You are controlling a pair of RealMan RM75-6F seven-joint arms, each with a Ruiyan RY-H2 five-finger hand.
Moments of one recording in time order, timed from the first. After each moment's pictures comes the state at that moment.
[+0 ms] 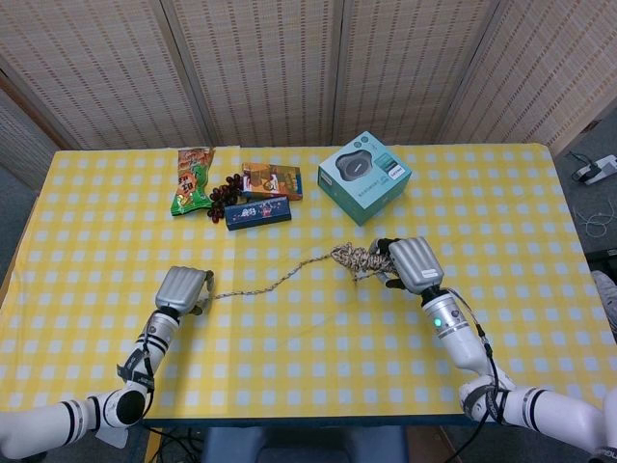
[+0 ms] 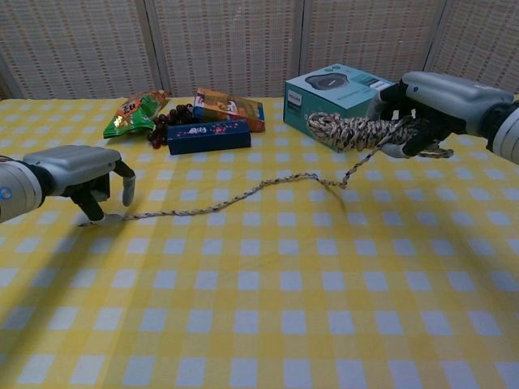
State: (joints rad) left arm -0.71 -1.56 -0.18 -1.44 0.86 0.92 0.64; right arm 0.66 -1.51 0.19 -1.41 -1.24 1.04 -0.13
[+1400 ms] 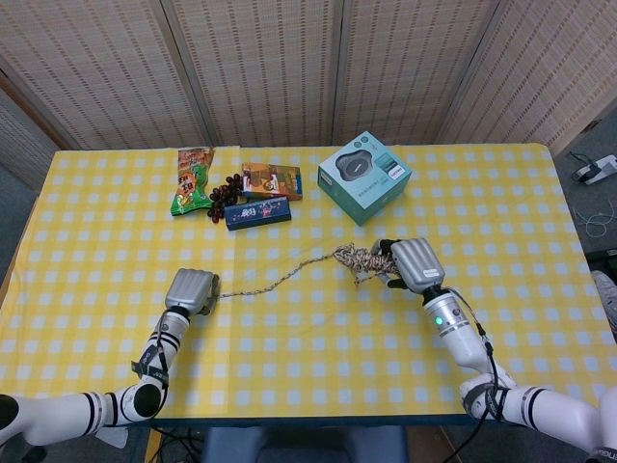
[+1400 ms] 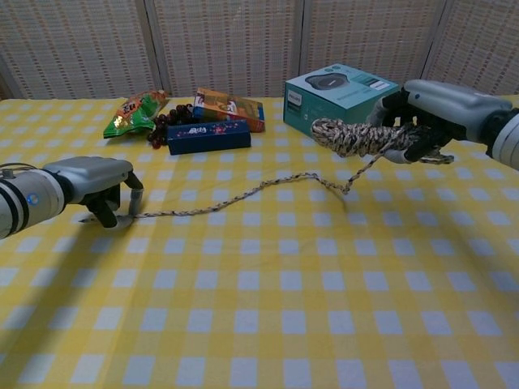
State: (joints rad) left arm -0.80 -1.61 -0.13 -1.41 0.69 0.95 0.67; right arm 0.65 -1.52 0.19 -1.36 -1.25 1.01 -0.08
